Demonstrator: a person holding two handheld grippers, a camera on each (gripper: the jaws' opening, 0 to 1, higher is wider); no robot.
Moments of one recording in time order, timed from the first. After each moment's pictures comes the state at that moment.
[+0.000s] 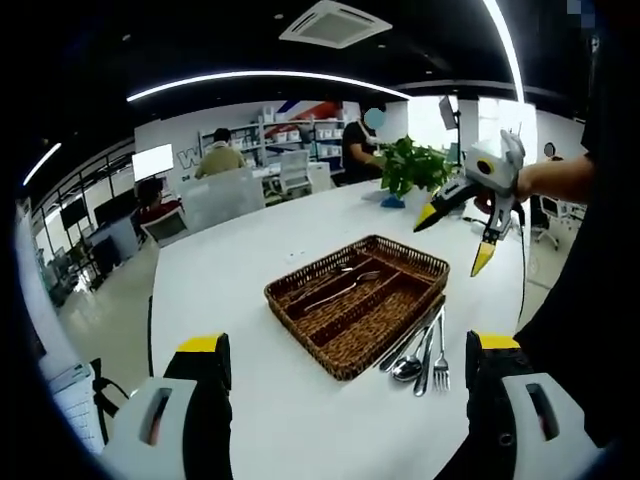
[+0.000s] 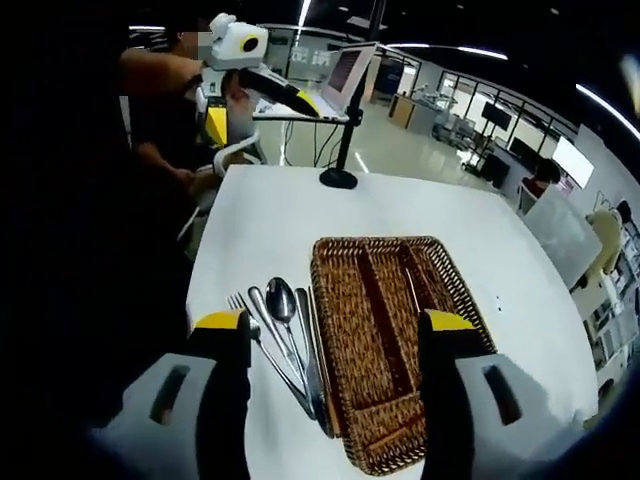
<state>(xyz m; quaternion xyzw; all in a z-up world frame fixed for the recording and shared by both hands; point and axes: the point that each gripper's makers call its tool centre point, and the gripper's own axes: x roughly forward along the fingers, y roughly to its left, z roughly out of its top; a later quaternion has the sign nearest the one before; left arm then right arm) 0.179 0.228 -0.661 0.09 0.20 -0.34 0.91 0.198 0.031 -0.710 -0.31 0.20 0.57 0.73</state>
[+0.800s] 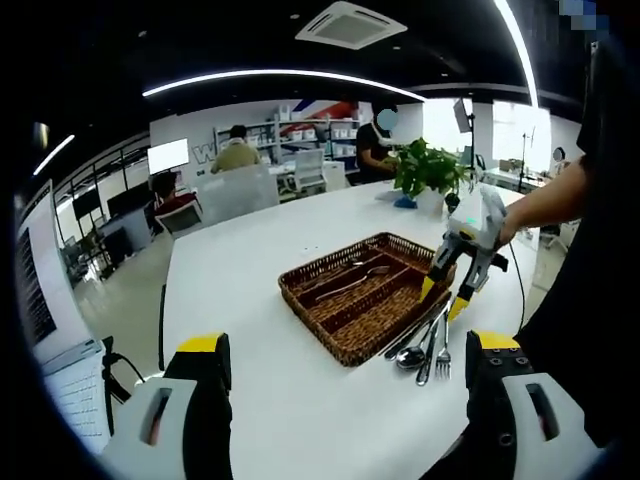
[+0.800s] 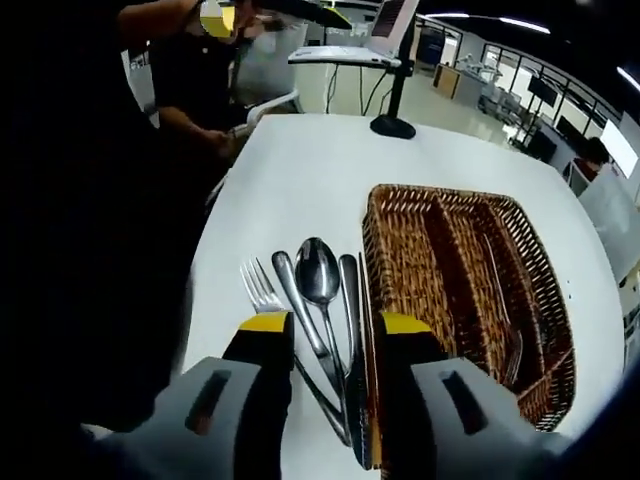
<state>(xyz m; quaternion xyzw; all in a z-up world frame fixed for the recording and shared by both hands) 0.164 0.252 -0.666 0.08 0.21 -0.31 0.93 0.187 0.055 -0.820 -0.32 0.28 0.62 0.66</state>
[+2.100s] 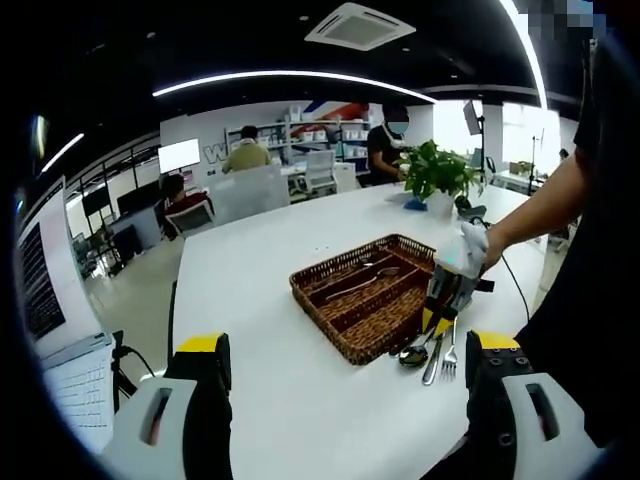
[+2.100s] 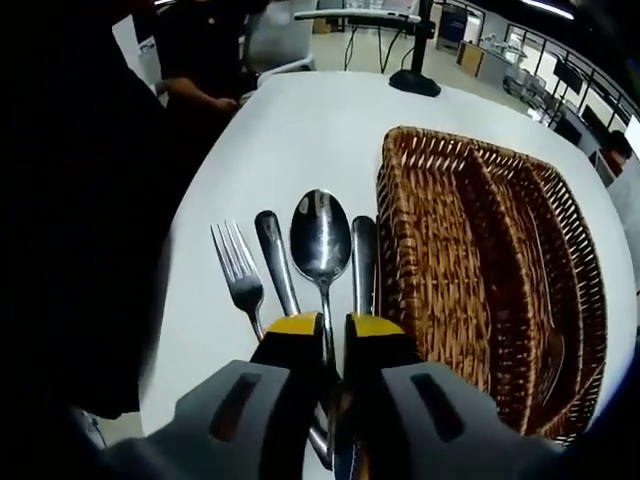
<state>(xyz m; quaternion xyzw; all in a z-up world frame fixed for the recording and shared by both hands) 0.164 0.259 -0.664 0.08 0.20 -0.28 0.93 0.186 0.061 -0.870 -0.36 0.33 0.64 0.59</state>
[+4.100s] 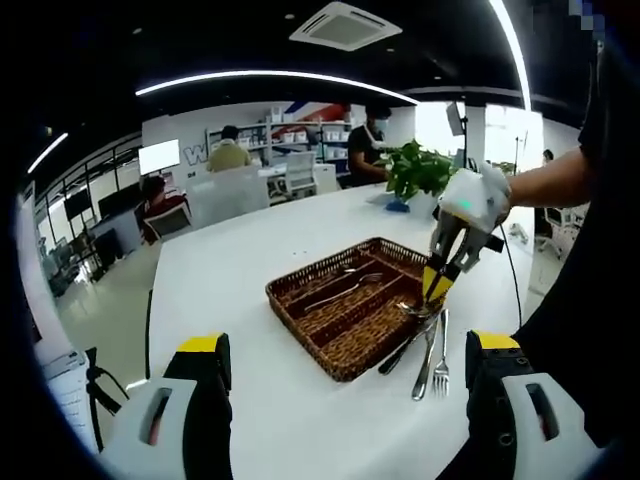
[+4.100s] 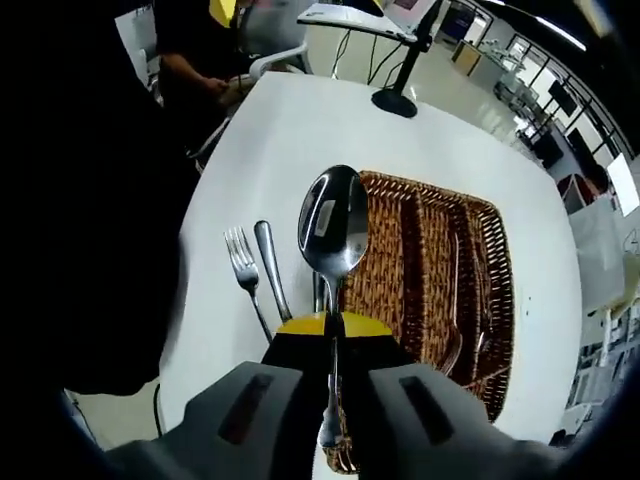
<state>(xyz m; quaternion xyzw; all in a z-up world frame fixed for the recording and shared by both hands) 0.183 0.227 -0.669 0.08 0.20 -0.33 0.92 0.207 0.040 -0.763 -0.46 0.30 0.58 0.61</state>
